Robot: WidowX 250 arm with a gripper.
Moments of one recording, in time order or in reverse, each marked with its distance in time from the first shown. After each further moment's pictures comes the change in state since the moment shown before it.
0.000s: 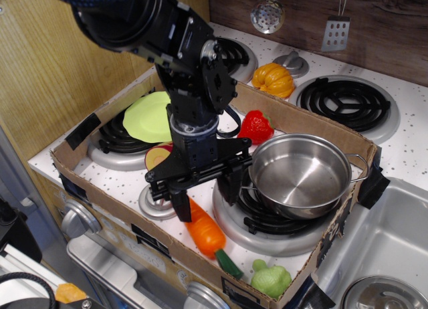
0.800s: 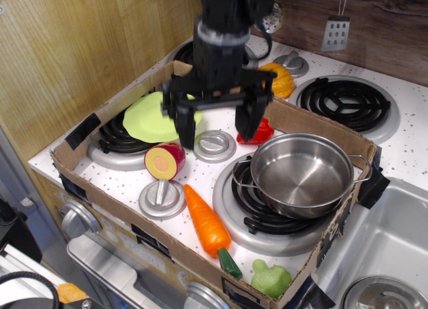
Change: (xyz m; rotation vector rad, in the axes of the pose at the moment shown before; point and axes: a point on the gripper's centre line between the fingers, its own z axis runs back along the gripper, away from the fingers) arm 0.023 -0.030 0.068 0.118 -0.048 -0.125
